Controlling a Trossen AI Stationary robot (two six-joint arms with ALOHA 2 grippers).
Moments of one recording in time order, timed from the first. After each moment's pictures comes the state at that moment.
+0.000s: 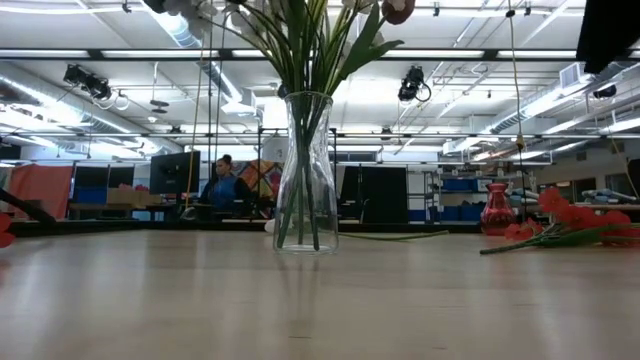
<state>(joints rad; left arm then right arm) -0.52 1.42 1.26 -0.60 -0.49 -0.85 0.67 1.40 1.22 -1.30 0.42 1.49</state>
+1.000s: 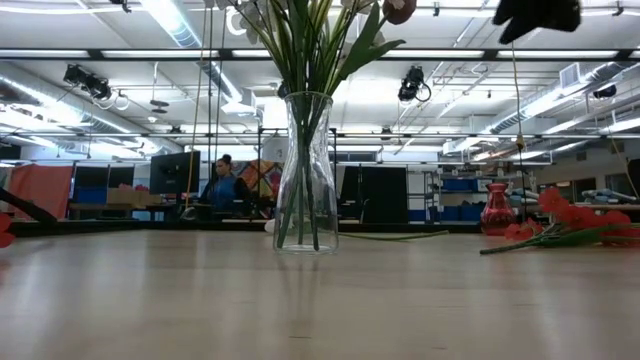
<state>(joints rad) -0.60 1.30 1.48 -1.48 -0.50 -1.40 0.26 1.07 1.20 -1.10 0.34 0.93</state>
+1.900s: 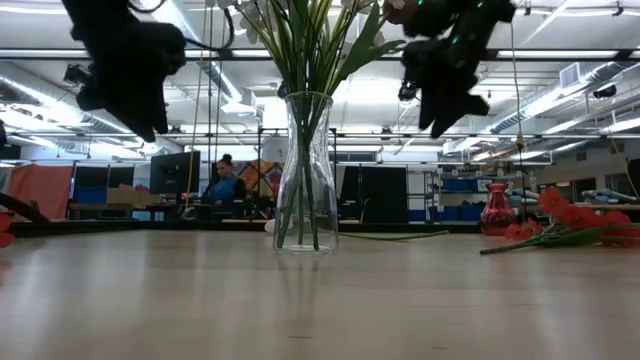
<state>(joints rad) -0.05 1.02 0.82 -0.91 -0.26 -0.92 -0.37 1.43 1.20 -0.90 -0.11 0.50</state>
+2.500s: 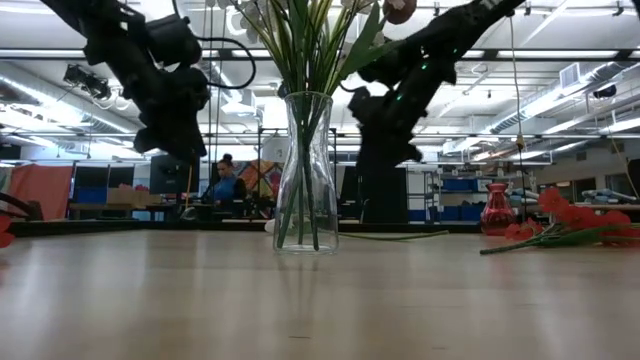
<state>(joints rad) 0.58 1.02 0.68 -0.54 0.21 -0.31 -0.40 1.74 1.20 -0.43 -0.10 0.32</state>
